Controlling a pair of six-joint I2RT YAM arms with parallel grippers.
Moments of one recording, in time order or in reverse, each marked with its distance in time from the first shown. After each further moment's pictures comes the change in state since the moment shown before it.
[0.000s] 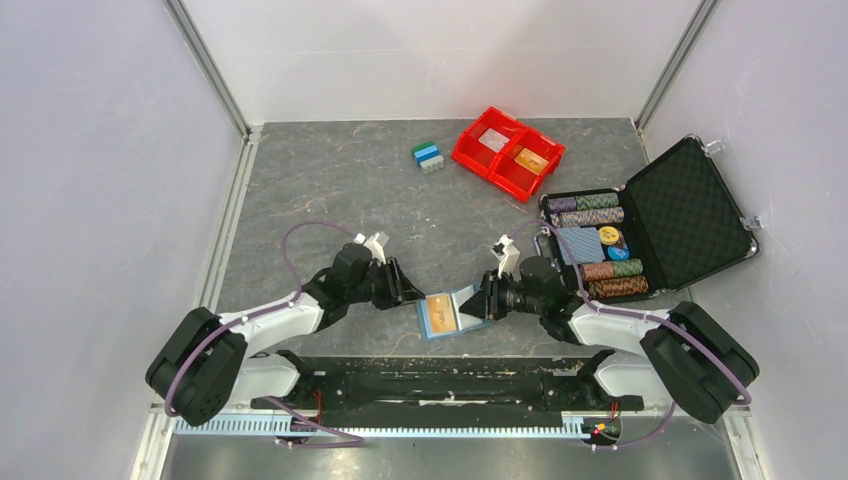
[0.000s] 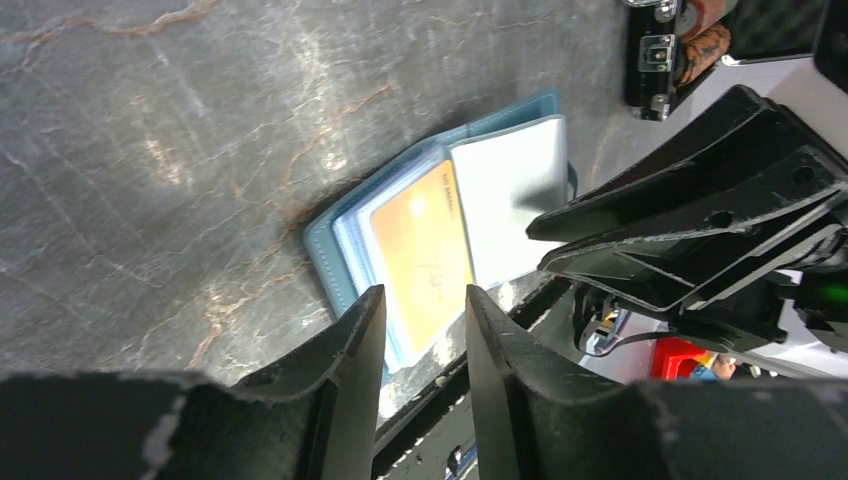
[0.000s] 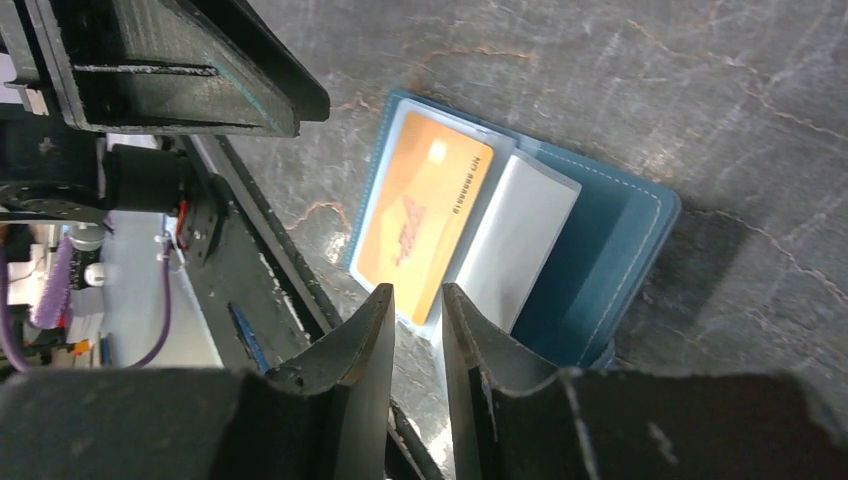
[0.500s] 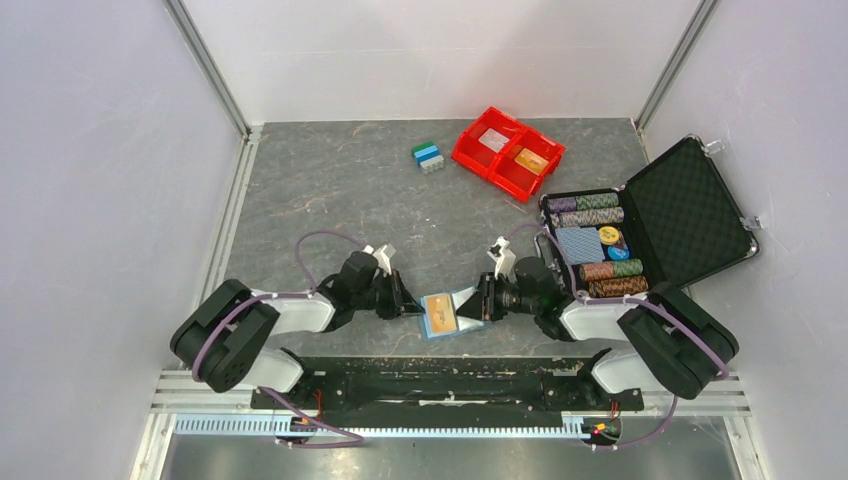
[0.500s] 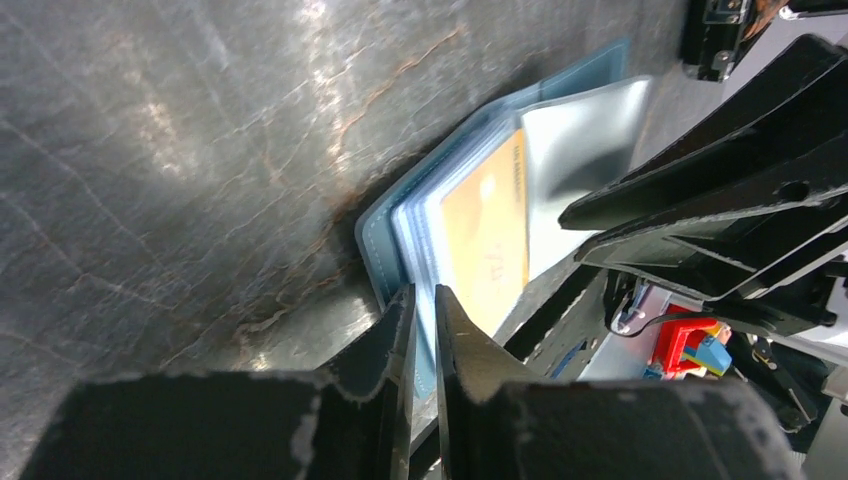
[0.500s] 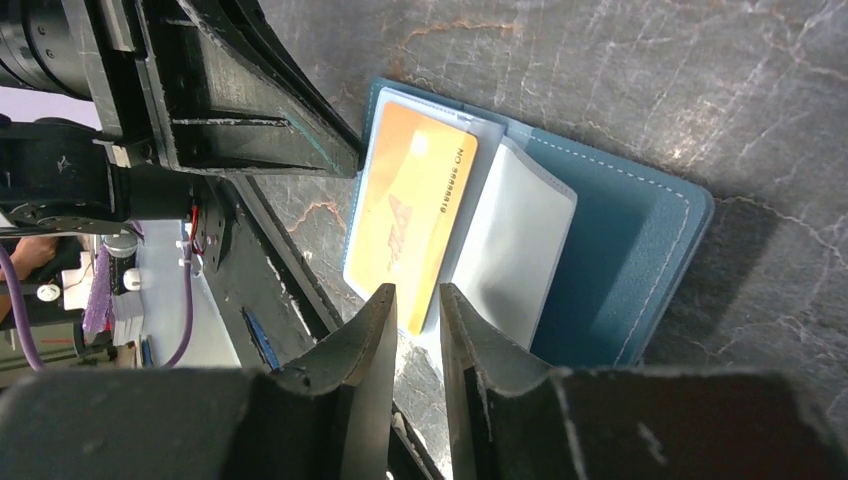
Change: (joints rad) left arm -0.008 0.160 -0.036 0.152 0.071 -0.001; right arm 0.000 0.123 0.000 0.112 -0.033 0.095
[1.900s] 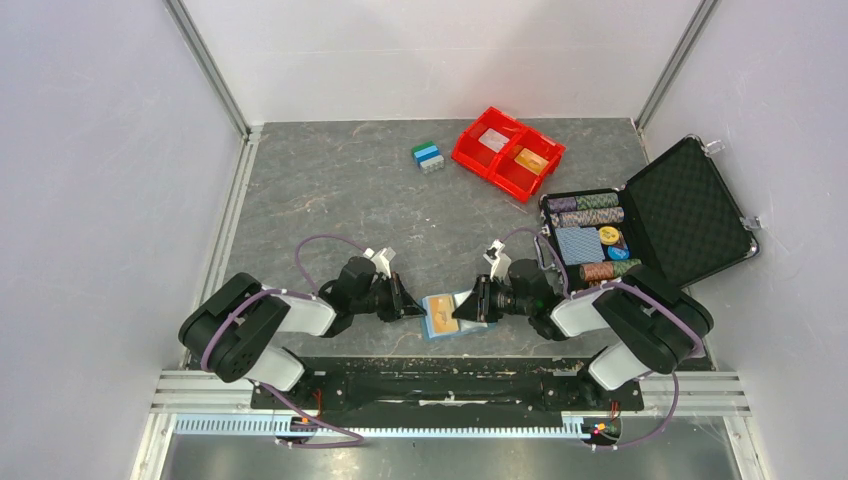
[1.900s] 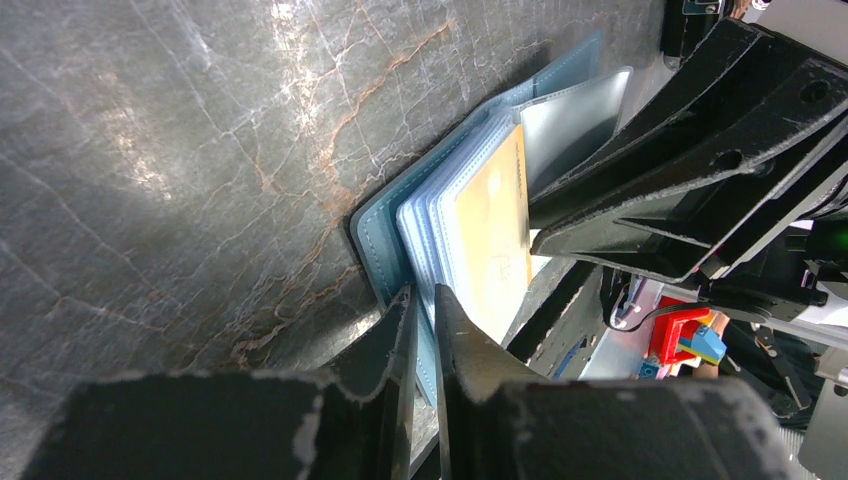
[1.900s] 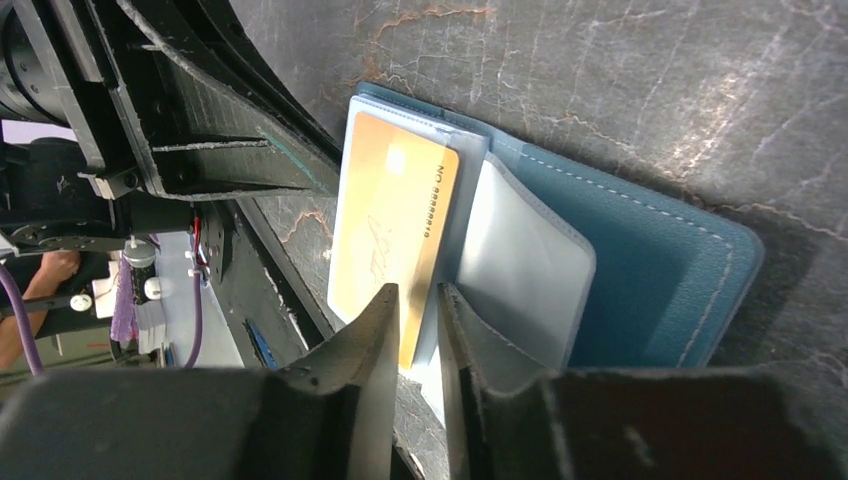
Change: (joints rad) left arm -0.002 0.076 -0.074 0.206 0.028 -0.012; right arm 0.024 0.155 0.001 0.130 0.001 0.074
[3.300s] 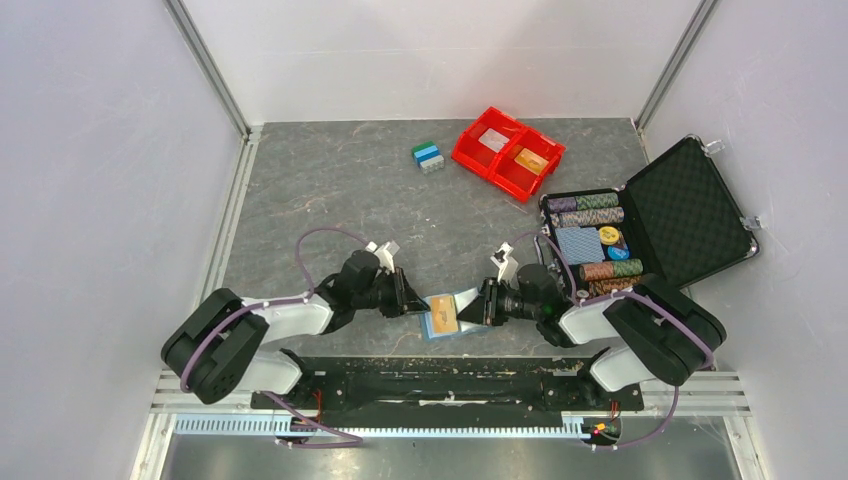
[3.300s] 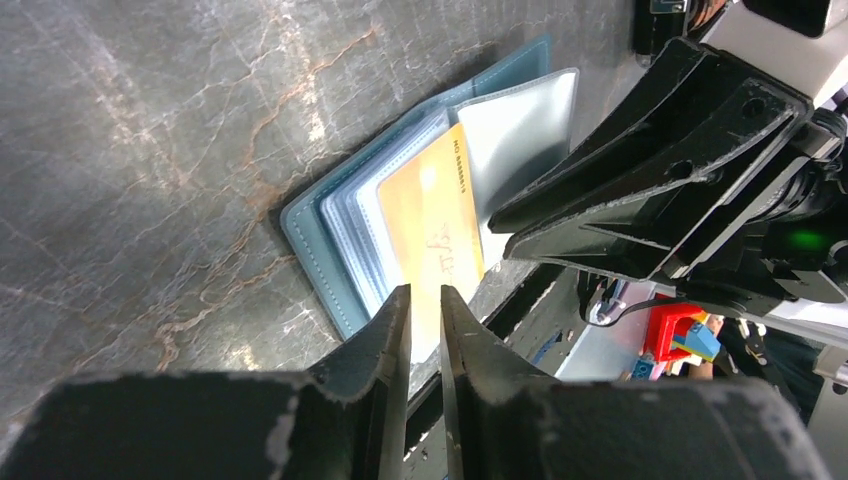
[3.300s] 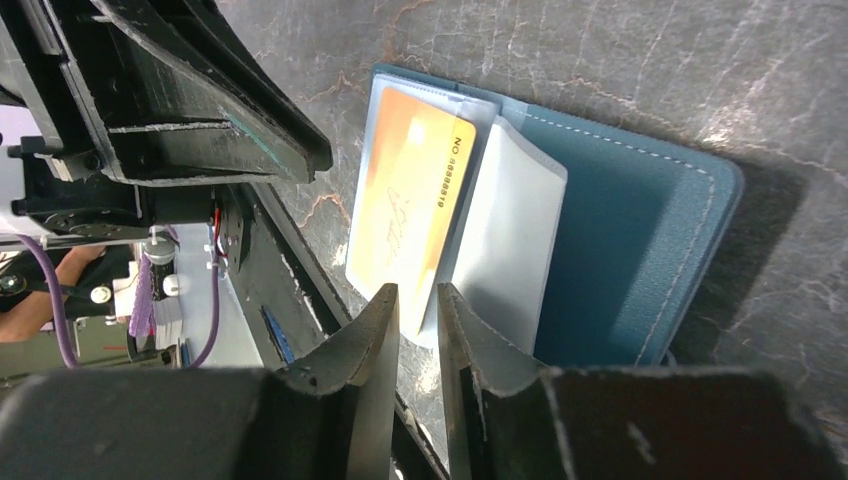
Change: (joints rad) left arm -0.035 -0.126 0.072 -0.196 -0.026 -0.005; right arm -0.025 -0.072 -0.069 0.043 -0.026 0.024
